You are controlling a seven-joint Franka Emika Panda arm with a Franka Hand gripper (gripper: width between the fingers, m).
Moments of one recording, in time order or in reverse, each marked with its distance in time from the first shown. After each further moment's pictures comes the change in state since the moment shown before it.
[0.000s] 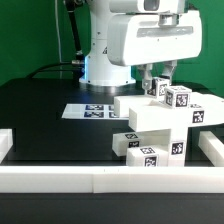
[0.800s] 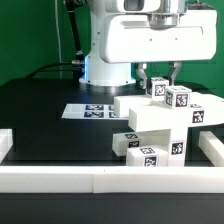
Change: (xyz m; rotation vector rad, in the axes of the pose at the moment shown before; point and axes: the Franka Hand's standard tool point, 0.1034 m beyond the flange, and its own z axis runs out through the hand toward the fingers) arm 0.000 0.000 0.000 0.001 0.001 0.450
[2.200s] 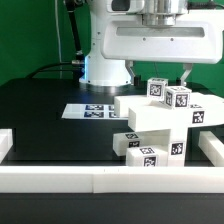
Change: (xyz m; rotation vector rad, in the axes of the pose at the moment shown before) arm 0.001 -0.001 0.000 0.001 0.001 0.547
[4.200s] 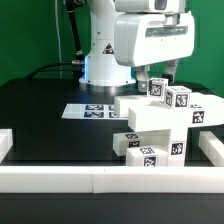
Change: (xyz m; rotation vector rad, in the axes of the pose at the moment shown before) arm 0.001 0.001 0.000 -0.010 -0.002 -1.202
